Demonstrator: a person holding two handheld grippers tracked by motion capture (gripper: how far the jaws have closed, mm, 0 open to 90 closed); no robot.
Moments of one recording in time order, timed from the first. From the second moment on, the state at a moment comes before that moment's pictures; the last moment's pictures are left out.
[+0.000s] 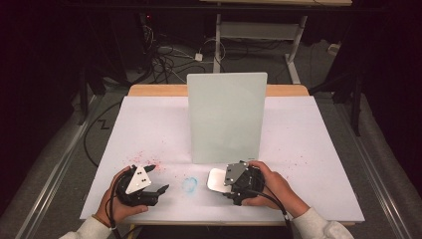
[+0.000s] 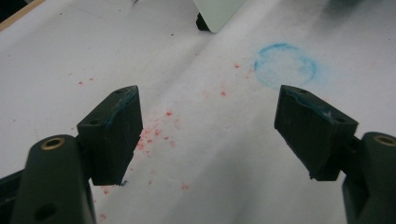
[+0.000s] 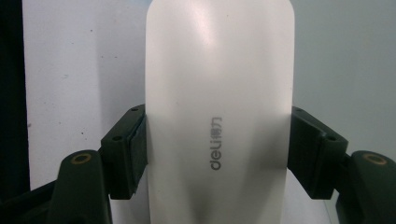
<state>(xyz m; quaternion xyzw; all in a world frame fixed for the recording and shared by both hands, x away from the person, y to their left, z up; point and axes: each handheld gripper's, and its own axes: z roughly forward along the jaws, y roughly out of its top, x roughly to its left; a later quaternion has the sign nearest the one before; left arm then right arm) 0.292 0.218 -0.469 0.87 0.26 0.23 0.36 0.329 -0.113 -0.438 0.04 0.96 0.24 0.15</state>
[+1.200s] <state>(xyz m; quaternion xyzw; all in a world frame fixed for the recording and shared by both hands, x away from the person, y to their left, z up) 0.290 0.218 -0.470 0.87 0.26 0.23 0.36 0.337 -0.101 -0.445 0.02 0.95 0.28 0.11</state>
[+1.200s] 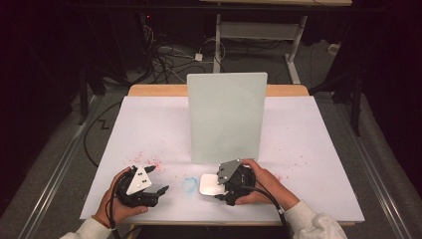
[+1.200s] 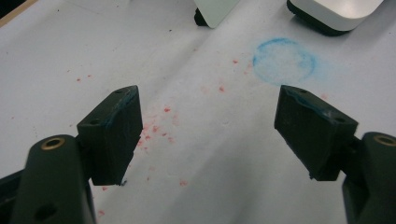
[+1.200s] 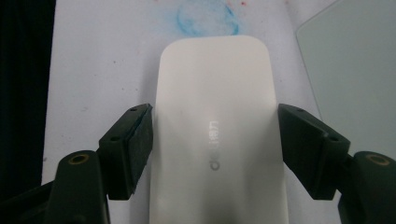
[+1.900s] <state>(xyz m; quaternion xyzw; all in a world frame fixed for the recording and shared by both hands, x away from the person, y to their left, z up) 0.290 0.218 -0.470 0.87 0.26 0.23 0.36 0.340 -0.119 -0.425 0.07 0.93 0.34 0.16</state>
